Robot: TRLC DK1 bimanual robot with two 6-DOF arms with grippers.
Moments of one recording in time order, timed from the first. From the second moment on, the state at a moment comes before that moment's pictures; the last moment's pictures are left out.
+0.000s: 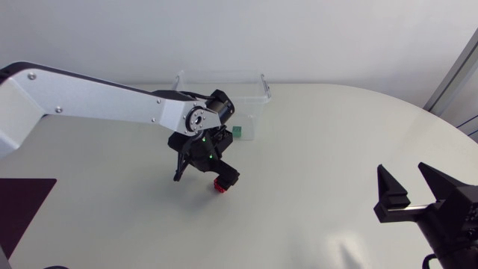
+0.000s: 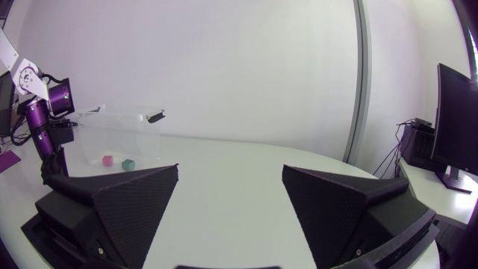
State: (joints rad) left arm -0.60 2.03 1.36 -0.69 0.01 0.08; right arm -0.01 0.06 0.03 -0.03 -0.01 -0.06
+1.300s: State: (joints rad) left arm -0.62 2.14 1.46 -0.76 0.01 0.03; right arm -0.01 0.06 0.03 -0.03 -0.01 -0.06
